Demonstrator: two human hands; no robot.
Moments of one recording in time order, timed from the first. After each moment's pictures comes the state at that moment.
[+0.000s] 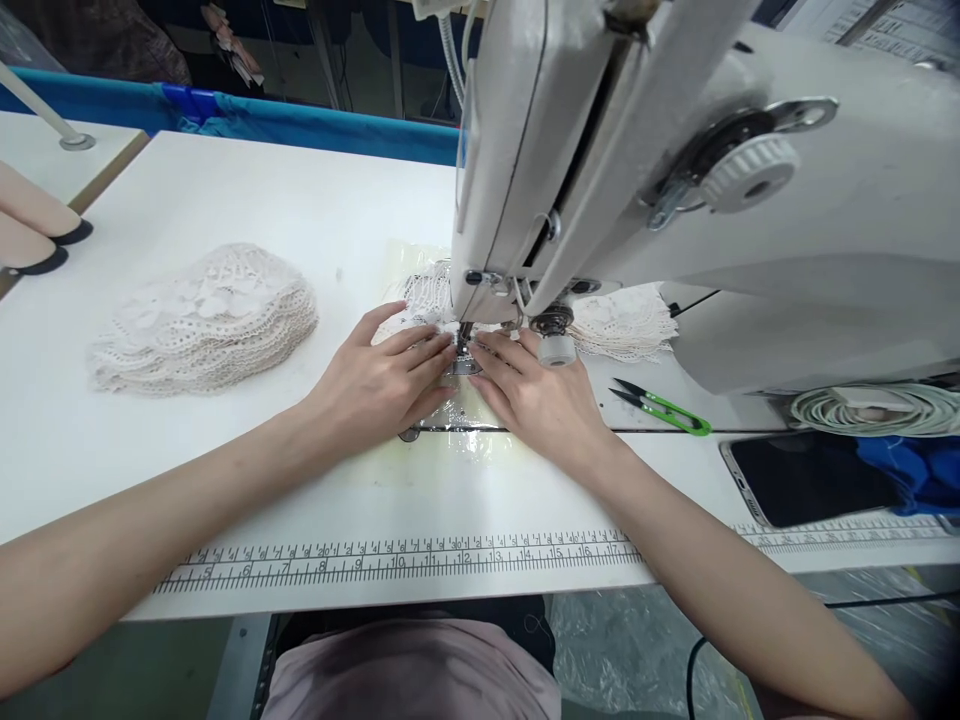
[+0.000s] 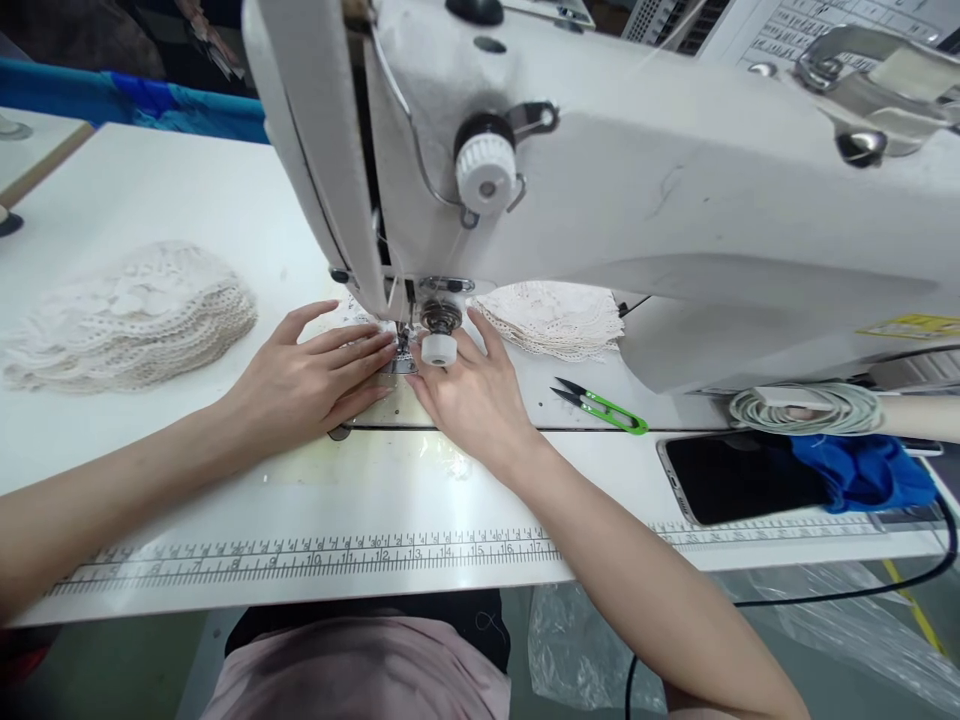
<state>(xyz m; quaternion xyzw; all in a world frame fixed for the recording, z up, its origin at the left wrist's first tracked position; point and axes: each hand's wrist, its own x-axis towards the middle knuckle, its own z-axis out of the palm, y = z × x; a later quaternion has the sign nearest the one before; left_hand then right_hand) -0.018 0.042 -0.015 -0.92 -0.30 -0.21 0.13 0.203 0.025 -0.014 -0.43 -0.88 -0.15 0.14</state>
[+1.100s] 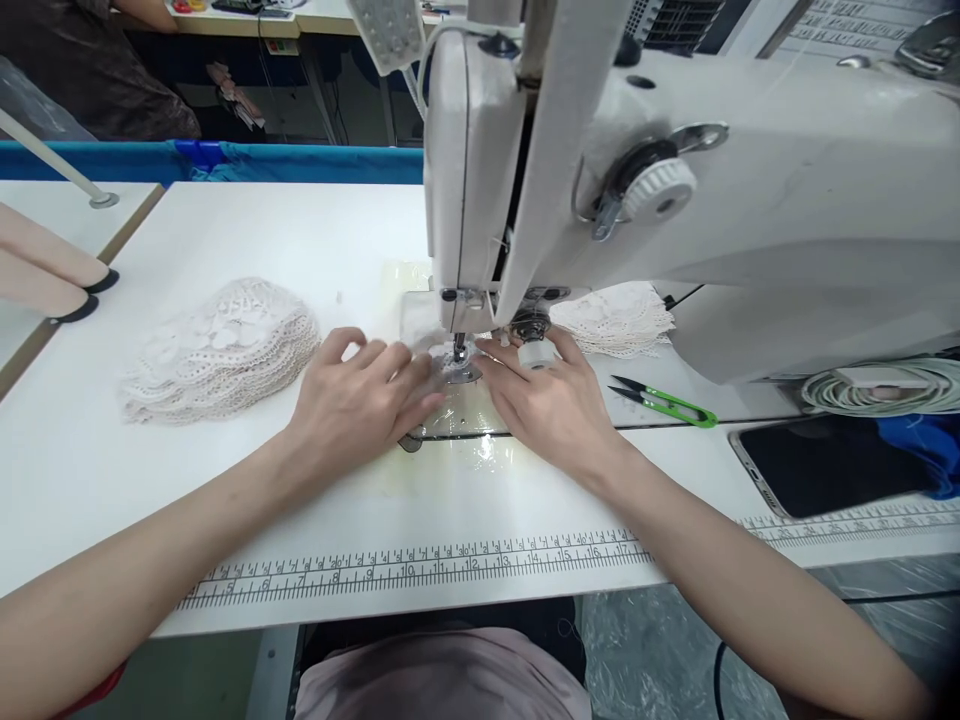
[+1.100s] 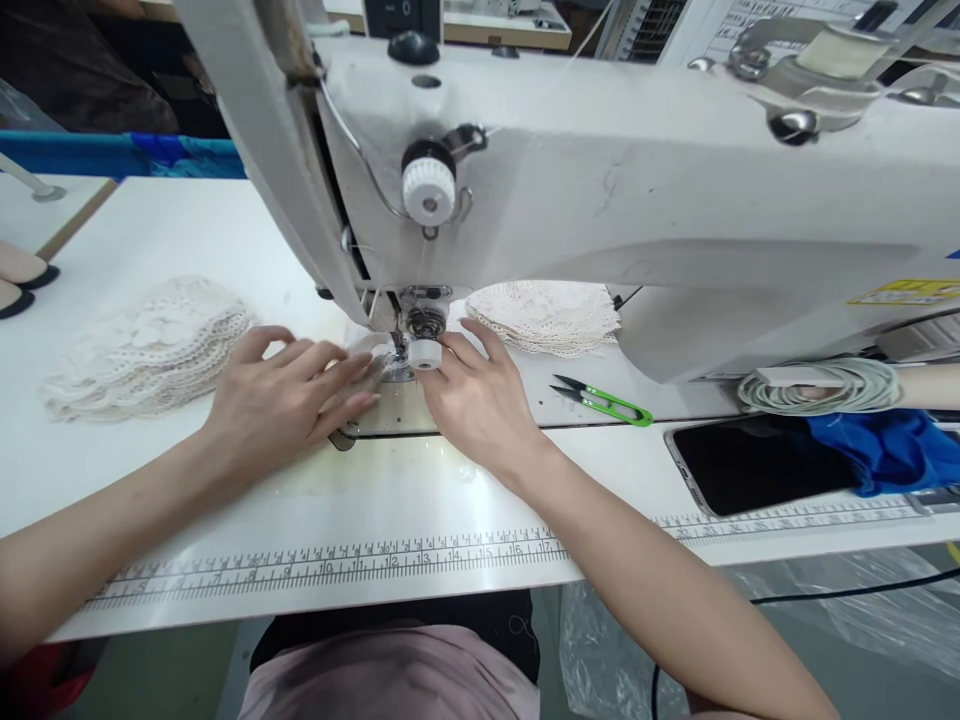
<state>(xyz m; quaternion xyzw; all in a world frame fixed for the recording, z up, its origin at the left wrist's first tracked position) -0.026 0.033 0.000 -0.90 -0.34 -0.19 0.20 0.207 0.022 -0.006 -0.40 -0.87 -0.19 0.21</state>
